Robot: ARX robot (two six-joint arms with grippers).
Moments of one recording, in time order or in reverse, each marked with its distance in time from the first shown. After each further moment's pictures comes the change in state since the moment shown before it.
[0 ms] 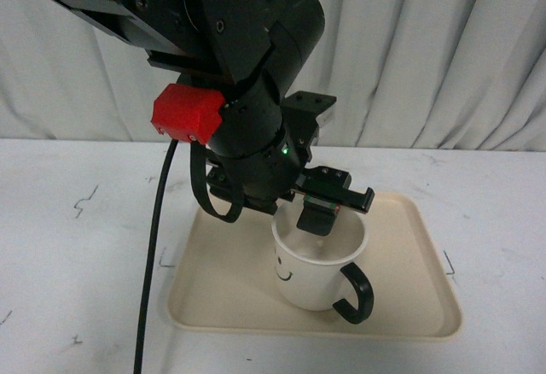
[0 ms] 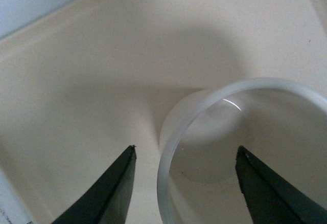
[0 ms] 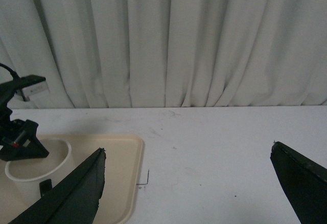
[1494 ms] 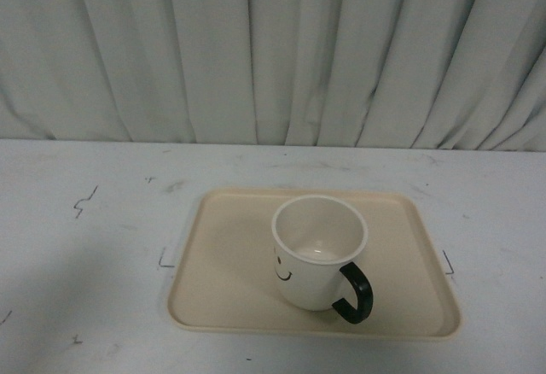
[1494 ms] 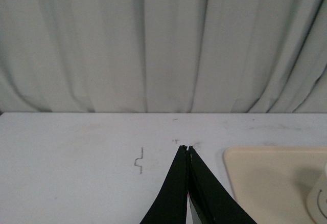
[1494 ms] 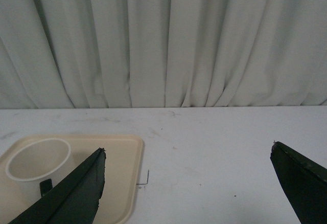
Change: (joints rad) left arm 0.491 -1.279 -1.405 1.168 -0.050 -0.013; right arm 0.000 0.000 0.000 0.000 0.000 0.000
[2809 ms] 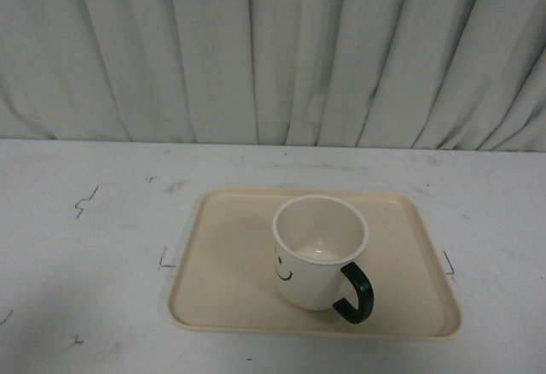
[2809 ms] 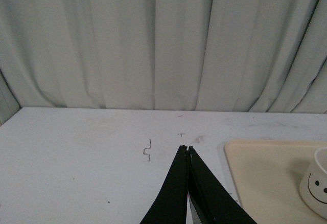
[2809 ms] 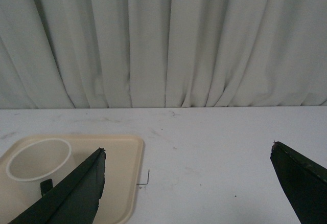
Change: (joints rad) left arm 0.018 -0.615 -0.078 -0.513 0.008 0.000; right arm 0.000 0.000 0.000 0.000 0.000 0.000
